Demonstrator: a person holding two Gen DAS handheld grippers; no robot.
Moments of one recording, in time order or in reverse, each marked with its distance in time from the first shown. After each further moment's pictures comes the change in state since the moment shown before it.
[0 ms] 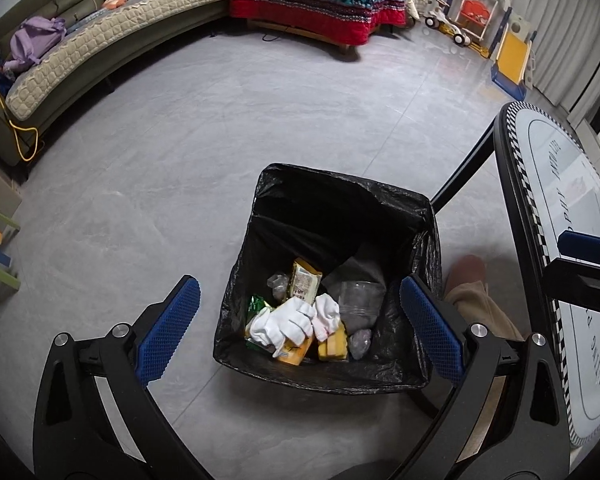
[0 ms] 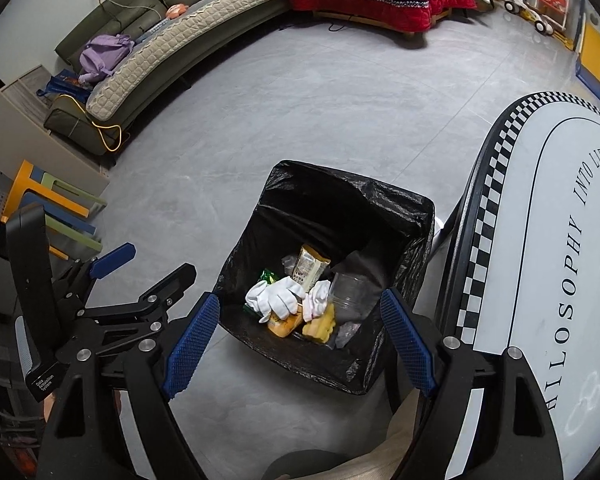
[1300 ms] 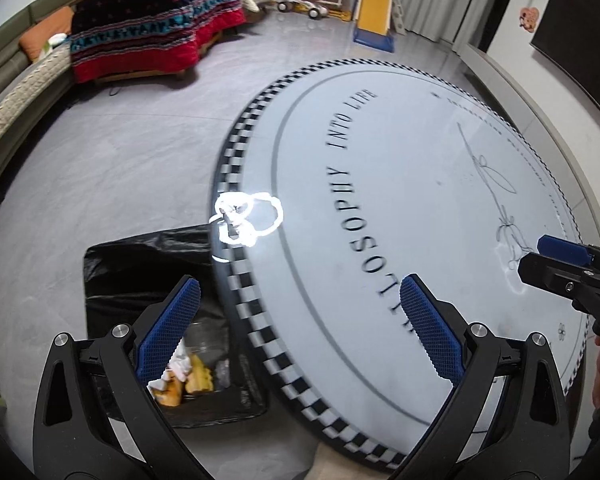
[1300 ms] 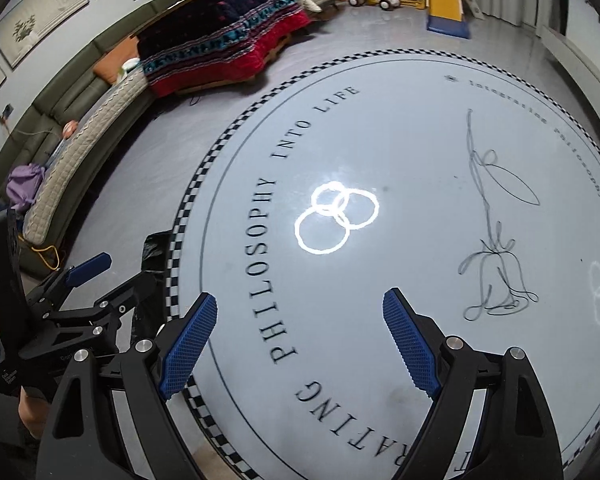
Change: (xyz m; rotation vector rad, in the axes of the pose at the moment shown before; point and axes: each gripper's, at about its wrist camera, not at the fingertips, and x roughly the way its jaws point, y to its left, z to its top) left arm -0.033 -0.276 0.014 0.381 -0.009 -0.277; right arm -0.146 -0.235 -0.126 0.427 -0.213 -0.218
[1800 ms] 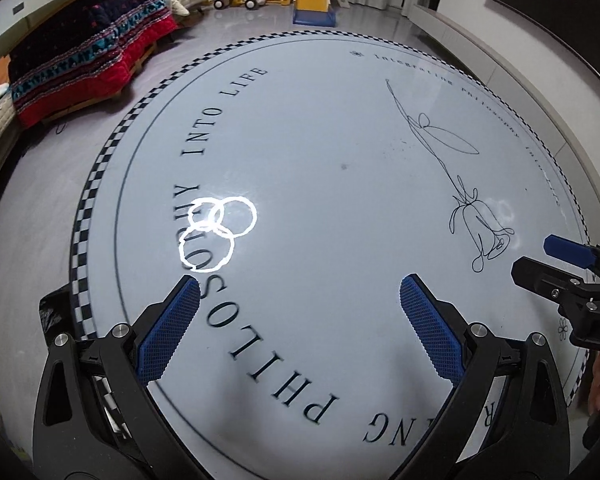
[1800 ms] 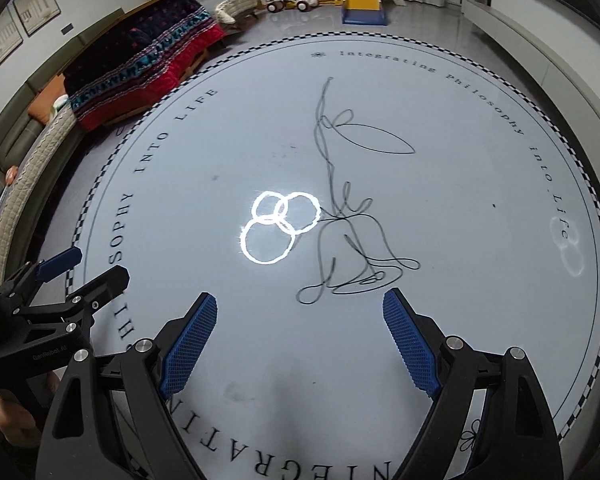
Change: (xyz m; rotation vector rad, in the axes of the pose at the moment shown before) left arm 0.069 -0.122 0.017 0.194 0.041 -0.058; right arm 0.005 -0.124 -0.029 0.158 -0.051 -0.181
